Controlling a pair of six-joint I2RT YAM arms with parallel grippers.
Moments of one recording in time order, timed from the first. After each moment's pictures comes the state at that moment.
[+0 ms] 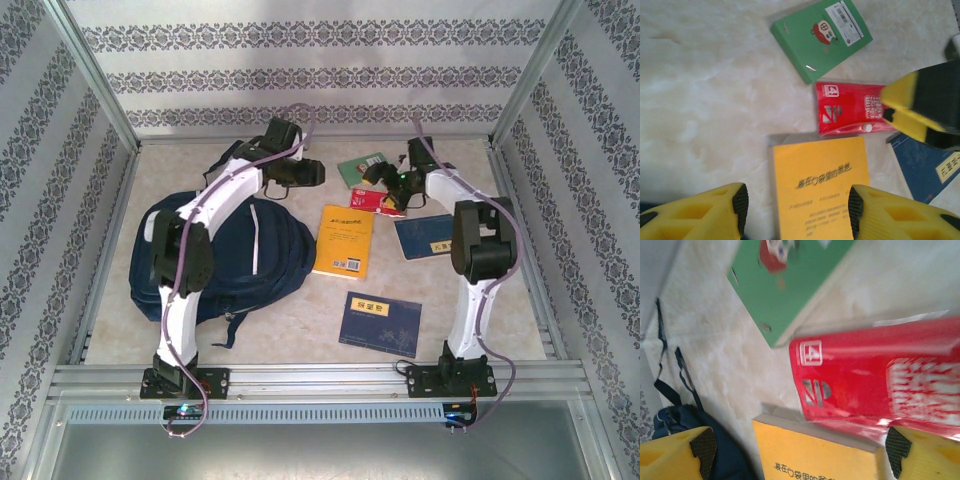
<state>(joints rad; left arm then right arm) -0.41 2.13 1.94 -0.69 0.27 -0.40 0.06 2.06 1.53 -0.45 -0.54 0.73</state>
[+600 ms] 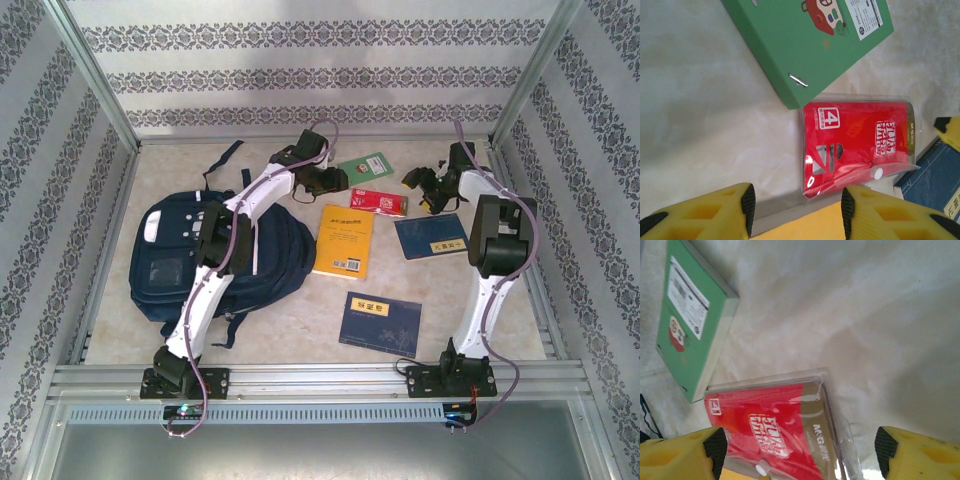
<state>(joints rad) -0.45 2.55 2.32 -0.67 0.39 -0.52 -0.13 2.13 1.54 -0.50 -0.54 0.62</state>
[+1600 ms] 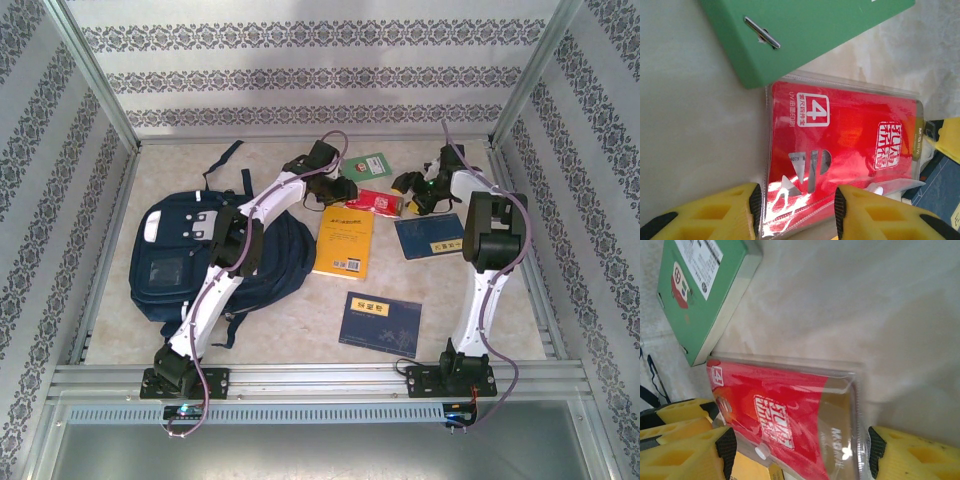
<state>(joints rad) -0.48 2.68 2.42 -0.67 0.43 -0.58 -0.09 2.19 1.57 -0.53 -0.66 0.54</state>
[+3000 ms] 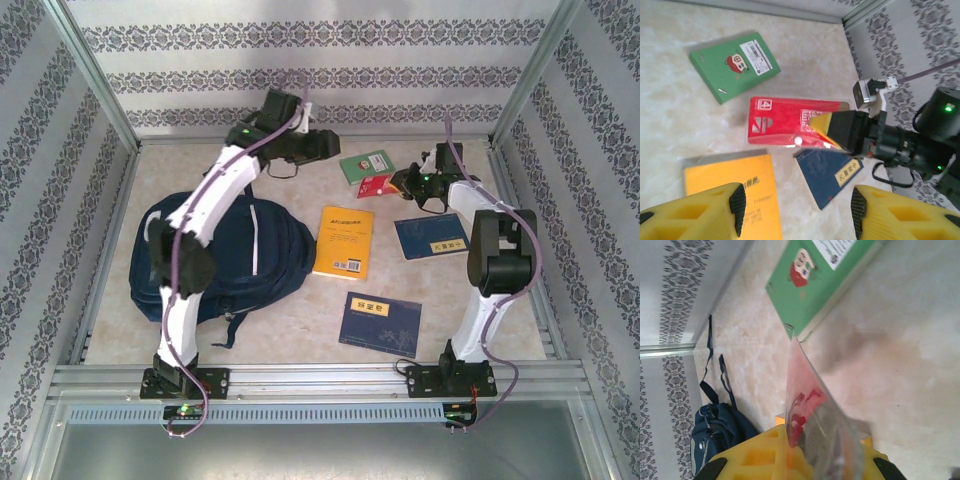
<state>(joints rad) -0.43 2.03 2.13 -0.78 0.39 -0.55 -0.01 1.91 1.33 -0.23 -0.65 0.76</state>
